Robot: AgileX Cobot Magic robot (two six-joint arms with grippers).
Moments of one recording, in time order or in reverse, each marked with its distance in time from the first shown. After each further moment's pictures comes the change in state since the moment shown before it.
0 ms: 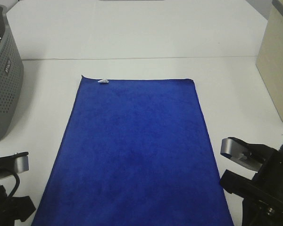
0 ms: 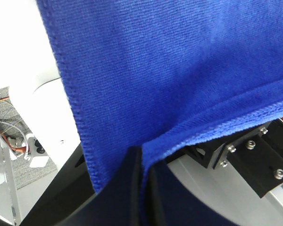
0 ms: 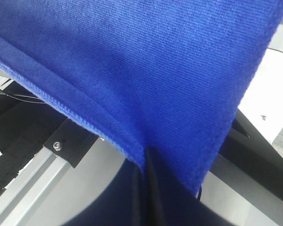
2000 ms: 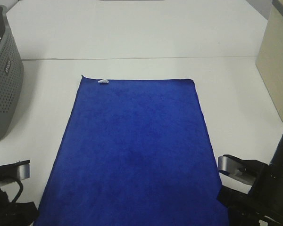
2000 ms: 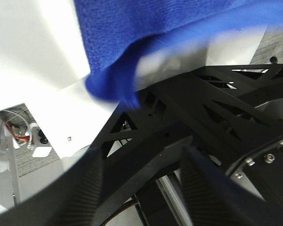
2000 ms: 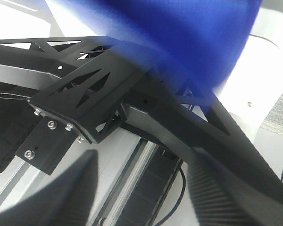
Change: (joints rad) left arm 0.005 0.088 0.006 -0.011 -0.053 0.019; right arm -0.002 0.164 0.001 -0.022 -0.048 -0.055
